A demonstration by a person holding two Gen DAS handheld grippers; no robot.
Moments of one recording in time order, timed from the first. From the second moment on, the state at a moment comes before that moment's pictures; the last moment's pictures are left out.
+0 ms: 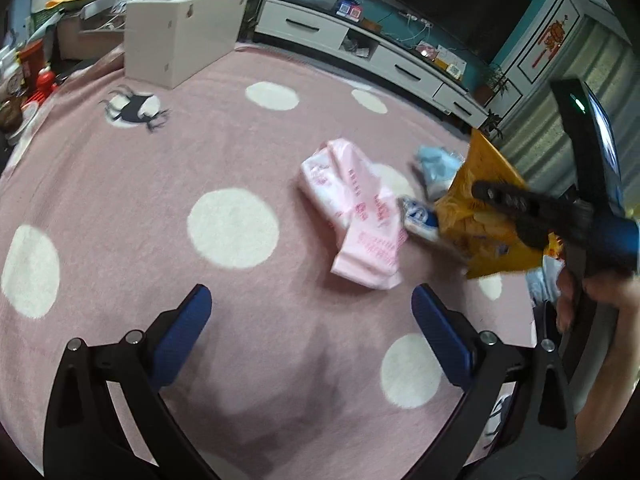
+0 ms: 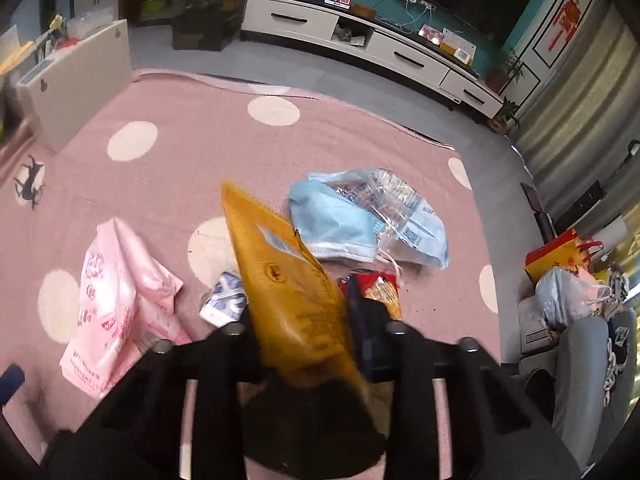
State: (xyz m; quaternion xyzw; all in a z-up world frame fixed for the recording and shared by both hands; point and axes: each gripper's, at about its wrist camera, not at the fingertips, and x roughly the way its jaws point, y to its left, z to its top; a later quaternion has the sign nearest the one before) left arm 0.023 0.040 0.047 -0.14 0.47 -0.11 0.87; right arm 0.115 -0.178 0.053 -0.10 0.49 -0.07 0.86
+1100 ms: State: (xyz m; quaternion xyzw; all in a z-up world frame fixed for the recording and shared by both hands) left arm 0.071 -0.027 0.015 -0.13 0.50 -0.12 0.85; right arm -0.044 -0.322 0.088 0.12 0.39 -0.04 0.91
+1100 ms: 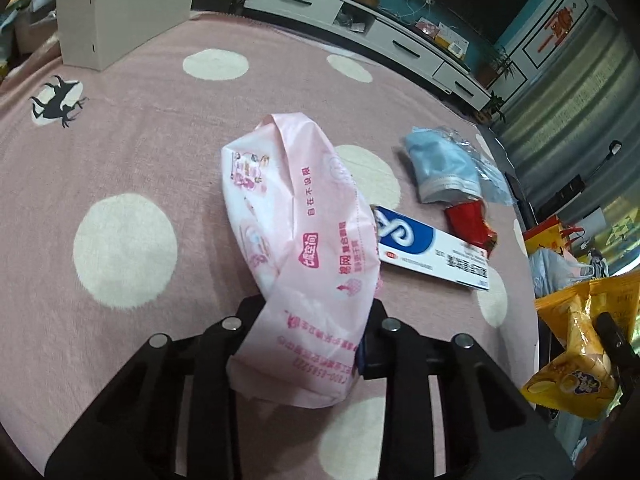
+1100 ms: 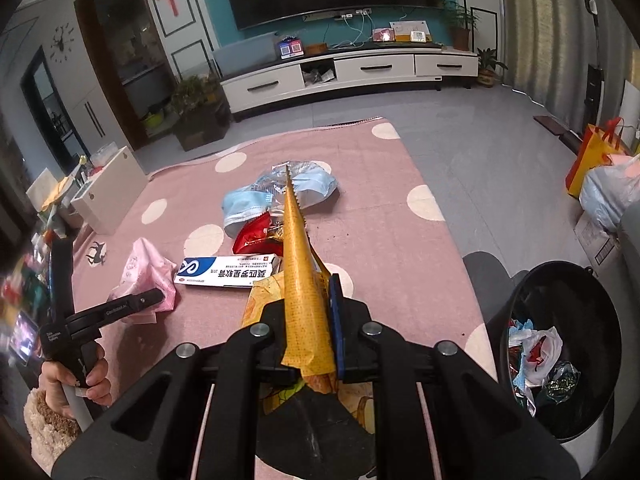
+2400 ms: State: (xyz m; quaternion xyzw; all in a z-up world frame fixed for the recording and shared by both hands) left arm -0.088 -0.305 0.124 -0.03 0.38 -0.34 0.86; right arm -0.185 -0.493 0.134 0.21 0.25 -0.25 0.91
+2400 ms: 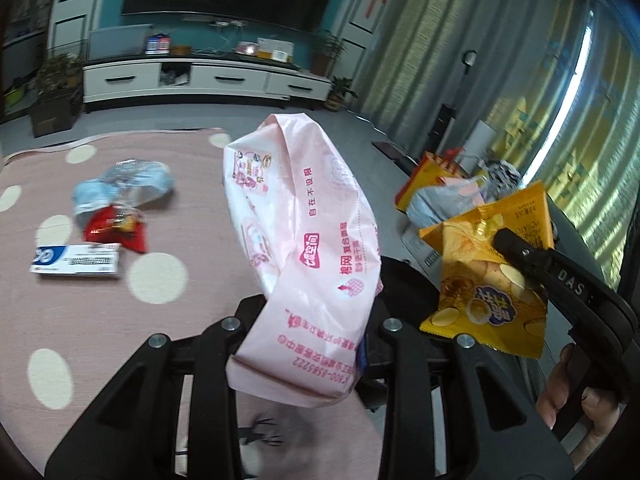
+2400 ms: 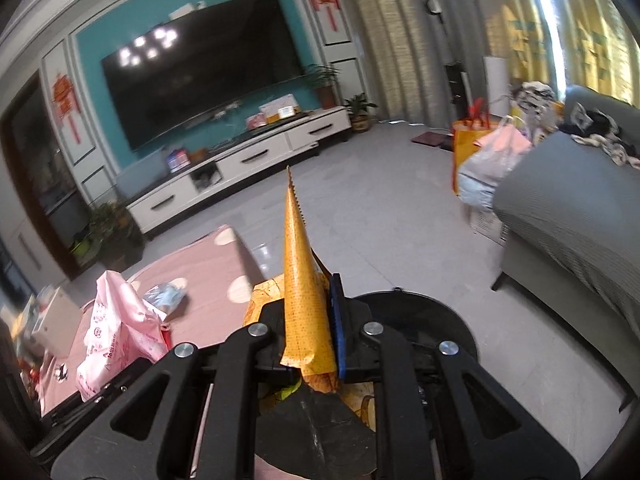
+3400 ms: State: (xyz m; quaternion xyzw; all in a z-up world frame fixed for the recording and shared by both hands) left arm -0.101 -0.416 0.031 0.02 0.48 -0.44 0.76; right arm -0.204 -0.574 0.069 0.30 0.31 -0.34 0.84
